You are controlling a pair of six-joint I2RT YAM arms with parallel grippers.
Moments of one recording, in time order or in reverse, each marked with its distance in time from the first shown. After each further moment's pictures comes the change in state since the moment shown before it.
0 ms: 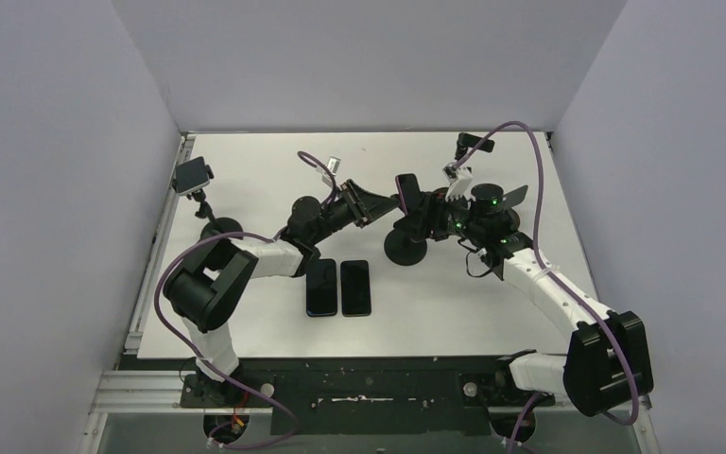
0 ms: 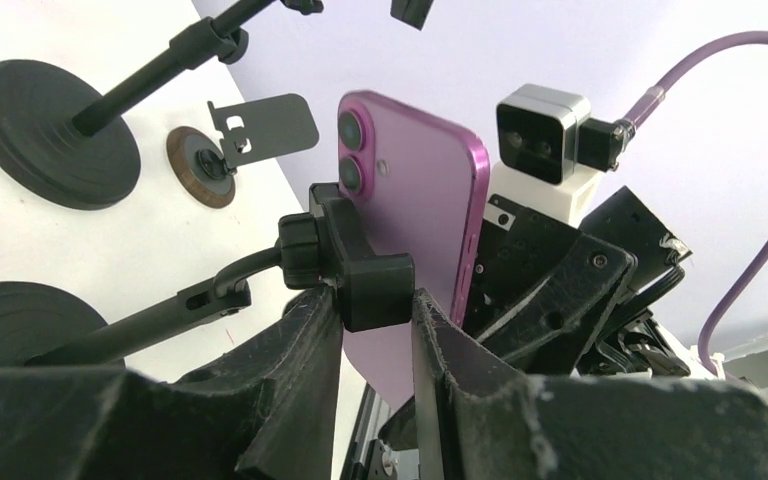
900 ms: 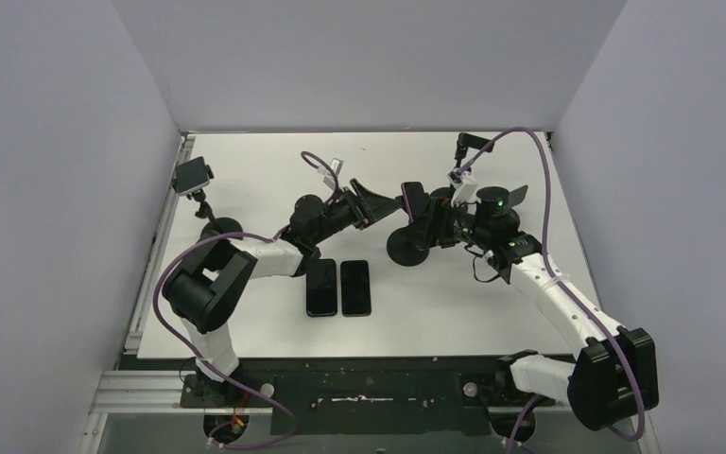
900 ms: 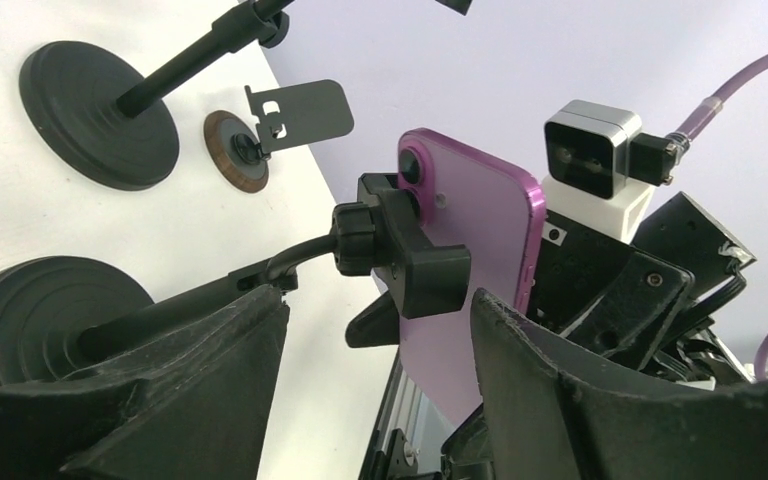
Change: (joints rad) left arm 0.002 -0.004 0.005 -0.076 -0.001 0.045; right arm -0.013 -0.071 0.002 -0.152 -0.028 0.006
